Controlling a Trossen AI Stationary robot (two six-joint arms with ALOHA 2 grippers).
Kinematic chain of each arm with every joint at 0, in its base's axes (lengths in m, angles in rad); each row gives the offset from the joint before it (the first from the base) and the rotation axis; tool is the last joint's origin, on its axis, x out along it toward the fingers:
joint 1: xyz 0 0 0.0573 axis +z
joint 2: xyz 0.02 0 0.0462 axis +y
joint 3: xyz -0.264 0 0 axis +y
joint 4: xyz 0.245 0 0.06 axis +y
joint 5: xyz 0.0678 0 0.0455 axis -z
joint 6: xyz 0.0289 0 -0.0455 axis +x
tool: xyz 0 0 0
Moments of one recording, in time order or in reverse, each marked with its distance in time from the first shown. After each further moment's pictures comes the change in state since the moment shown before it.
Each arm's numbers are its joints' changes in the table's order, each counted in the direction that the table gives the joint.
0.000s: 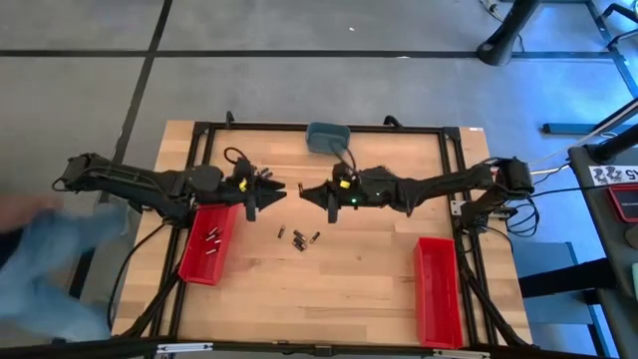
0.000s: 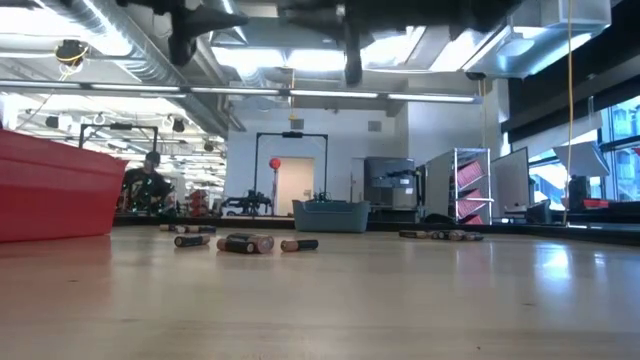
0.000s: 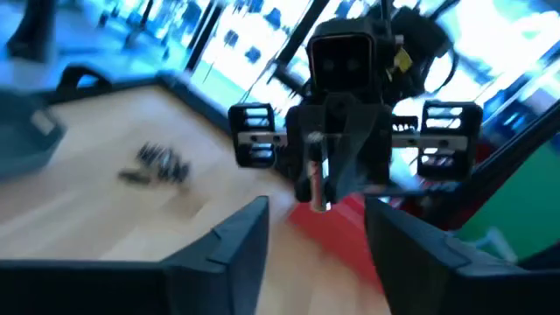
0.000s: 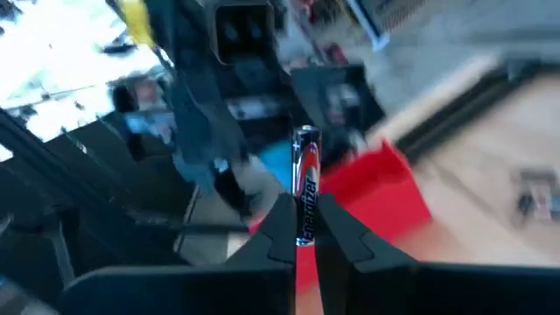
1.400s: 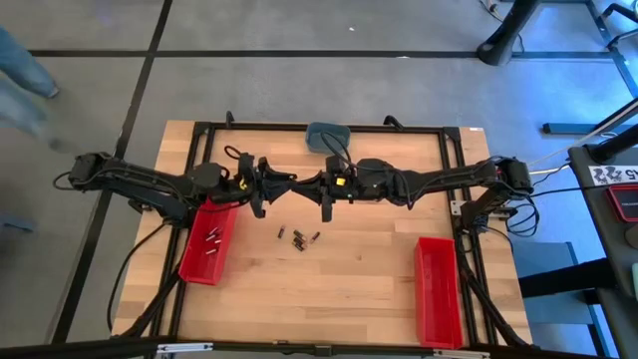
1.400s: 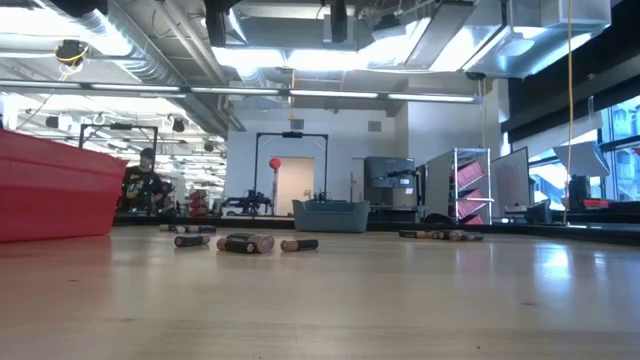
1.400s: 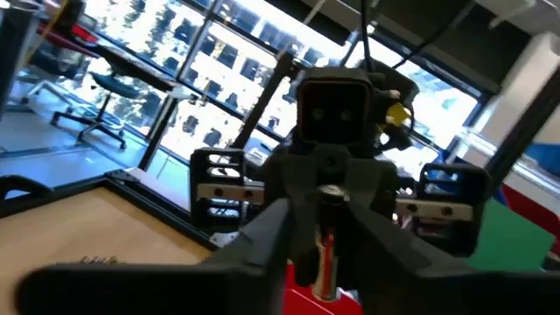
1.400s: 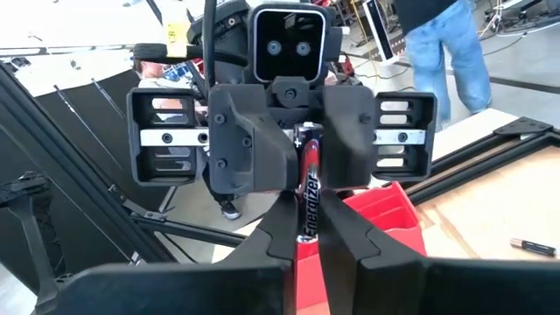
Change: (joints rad) left arm 0.031 0.166 0.009 -0.457 0.032 0.143; right arm 0.004 0.006 -0.199 0.187 -0.033 -0.192
